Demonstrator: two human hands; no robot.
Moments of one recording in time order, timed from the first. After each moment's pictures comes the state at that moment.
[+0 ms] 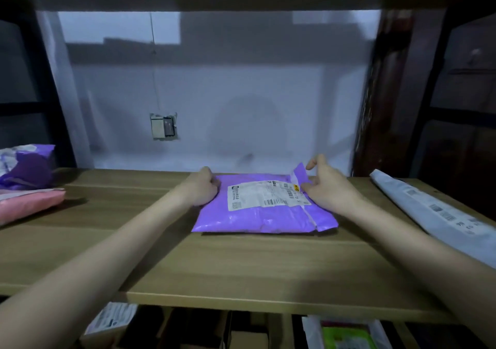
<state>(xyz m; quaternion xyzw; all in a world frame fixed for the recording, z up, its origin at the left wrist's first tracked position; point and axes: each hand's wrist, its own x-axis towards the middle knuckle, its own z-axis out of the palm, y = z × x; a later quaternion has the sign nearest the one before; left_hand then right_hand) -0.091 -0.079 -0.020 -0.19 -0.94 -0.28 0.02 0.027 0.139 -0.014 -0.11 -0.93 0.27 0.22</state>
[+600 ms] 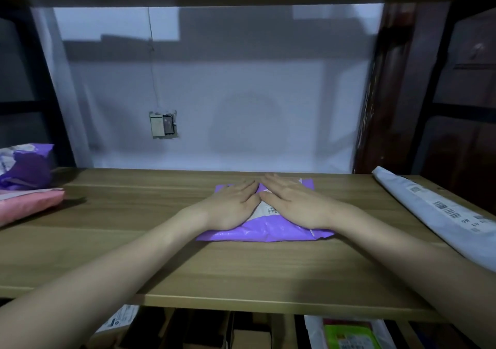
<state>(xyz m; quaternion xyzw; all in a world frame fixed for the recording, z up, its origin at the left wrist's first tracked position) -0.041 -0.055 -0.028 -0.41 -0.90 -0.13 -0.03 0.030 0.092 -0.017 0.06 -0.99 0.14 0.05</state>
